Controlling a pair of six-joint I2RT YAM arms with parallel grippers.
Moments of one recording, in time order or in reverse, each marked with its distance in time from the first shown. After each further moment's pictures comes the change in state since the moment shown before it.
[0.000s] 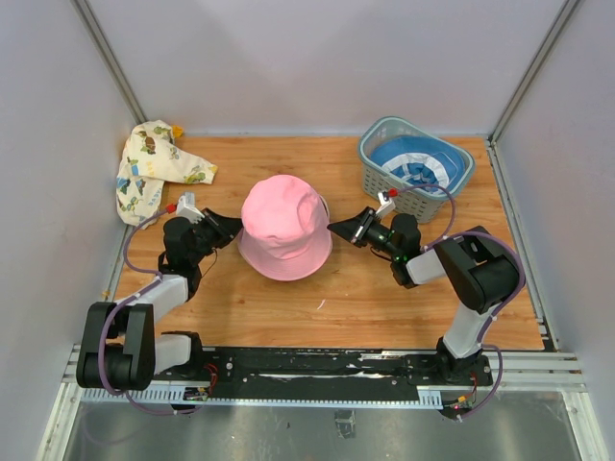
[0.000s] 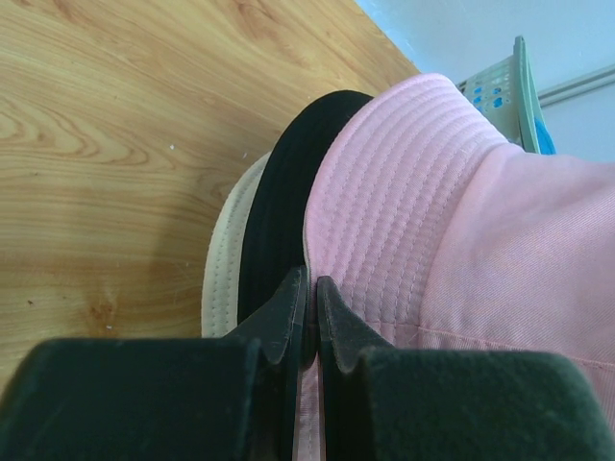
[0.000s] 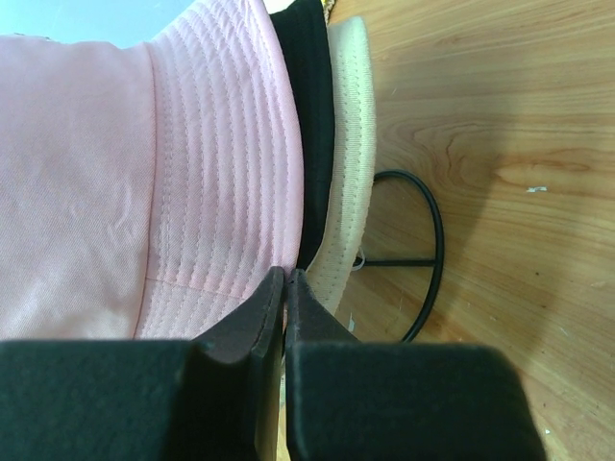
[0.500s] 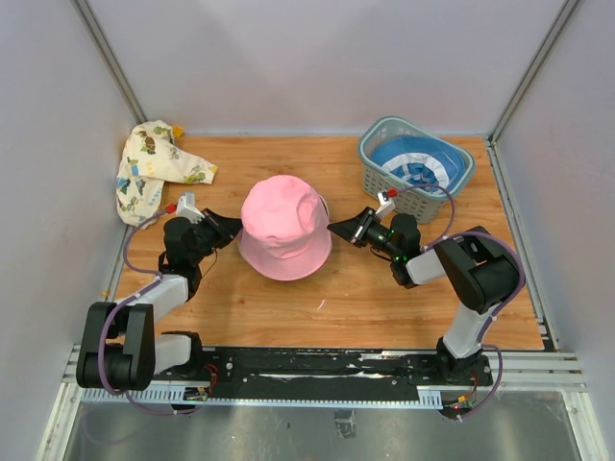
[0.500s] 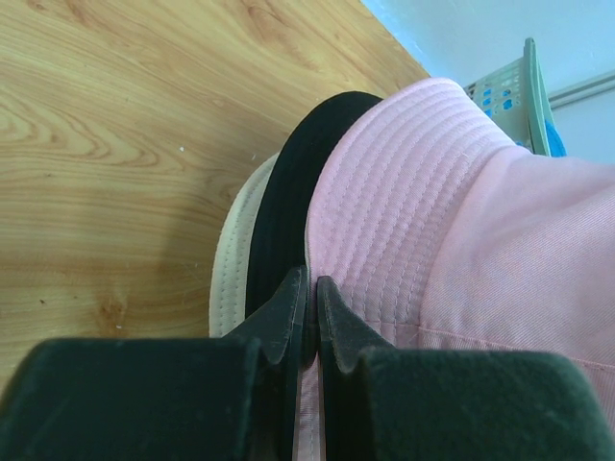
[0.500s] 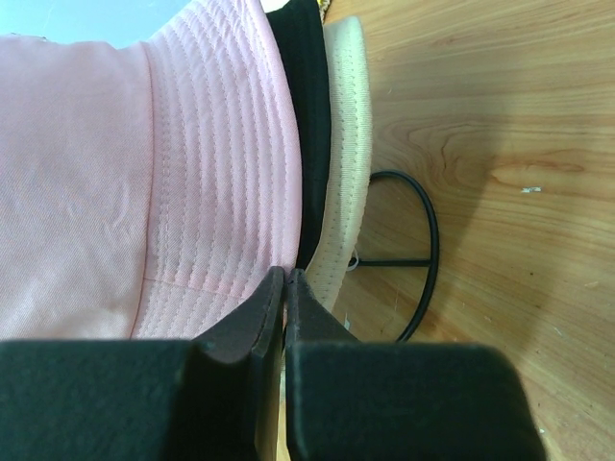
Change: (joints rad) left arm -0.002 0.001 0.000 -0.008 -0.018 0.016; right arm 0.001 0.000 0.001 -0.013 0.014 -0.018
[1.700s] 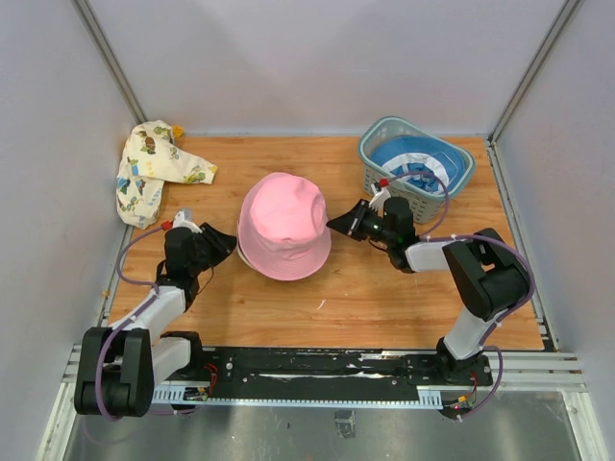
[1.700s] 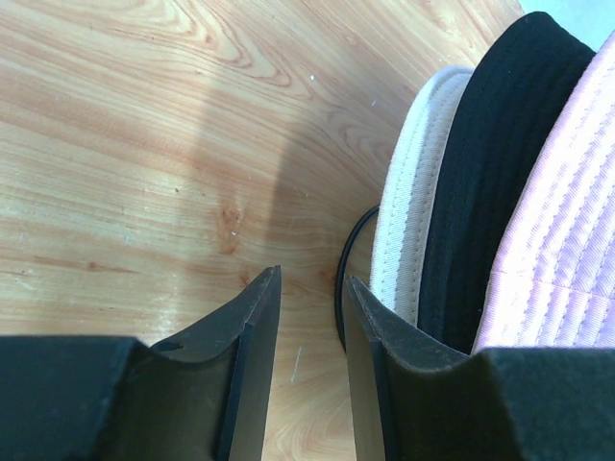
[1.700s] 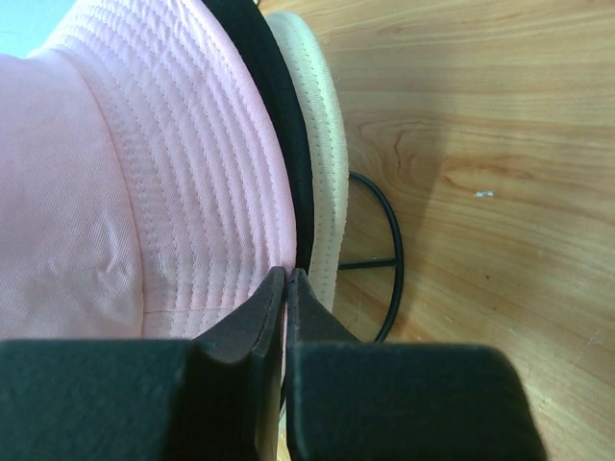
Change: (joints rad) left arm 0.003 -0.132 -0.054 -0.276 -0.113 0.047; right arm -0.001 -0.058 0.135 -0.357 0.008 -0.112
